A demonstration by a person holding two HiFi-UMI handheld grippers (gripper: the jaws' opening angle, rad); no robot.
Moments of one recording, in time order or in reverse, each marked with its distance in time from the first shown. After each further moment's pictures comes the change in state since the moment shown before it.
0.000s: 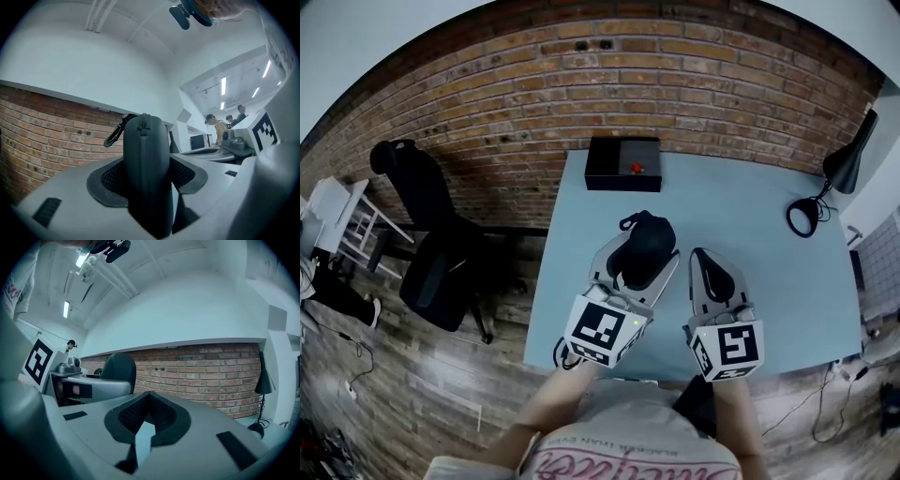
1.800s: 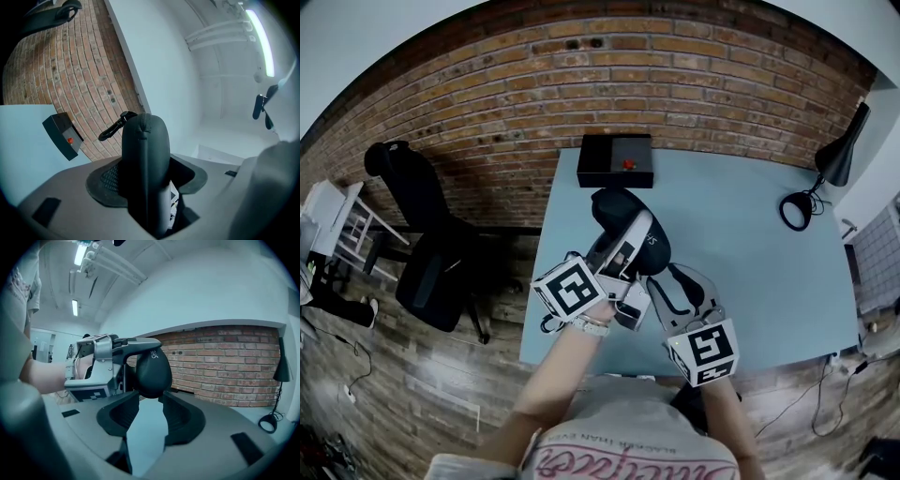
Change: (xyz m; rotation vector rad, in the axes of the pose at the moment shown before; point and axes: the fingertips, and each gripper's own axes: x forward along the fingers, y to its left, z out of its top) left arm 0.012 0.051 -0.006 -0.983 -0.187 -0.061; right arm -0.006 0.057 -0.051 0.005 0.180 0.200
